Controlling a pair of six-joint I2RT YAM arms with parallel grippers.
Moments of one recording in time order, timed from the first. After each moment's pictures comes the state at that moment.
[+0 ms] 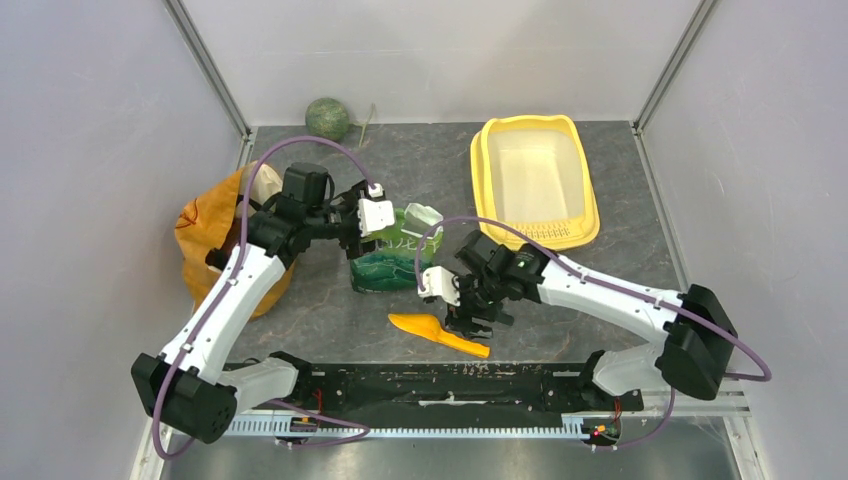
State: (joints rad) left arm -0.37 1.14 1.14 -0.69 0.62 0.97; right arm 0.93 1.35 1.01 -0.75 -0.40 -0.54
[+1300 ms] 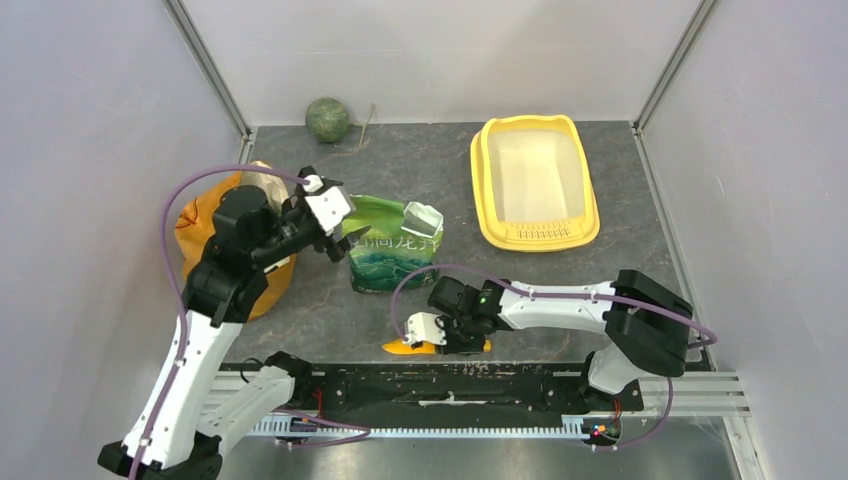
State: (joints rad) left arm -0.37 0.84 1.16 -0.57 0.47 0.61; right arm 1.15 1.57 0.87 -0.55 -0.22 -0.53
